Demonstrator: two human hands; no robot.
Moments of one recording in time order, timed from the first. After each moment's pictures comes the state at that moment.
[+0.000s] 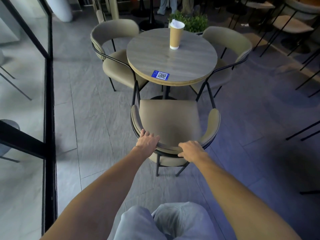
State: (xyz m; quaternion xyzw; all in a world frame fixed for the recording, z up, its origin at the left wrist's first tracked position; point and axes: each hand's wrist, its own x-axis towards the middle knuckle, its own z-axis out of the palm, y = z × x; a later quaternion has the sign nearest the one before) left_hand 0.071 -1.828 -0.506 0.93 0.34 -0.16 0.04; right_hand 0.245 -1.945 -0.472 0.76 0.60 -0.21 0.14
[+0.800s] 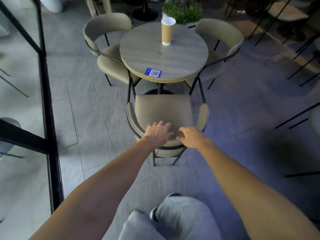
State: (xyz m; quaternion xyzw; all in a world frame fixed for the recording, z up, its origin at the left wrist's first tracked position) left_hand 0.121 -1.869 -0.409 0.92 0.36 -0.11 0.14; right_hand 0.272 -1.959 -0.402 0.79 0.55 -0.27 0.03
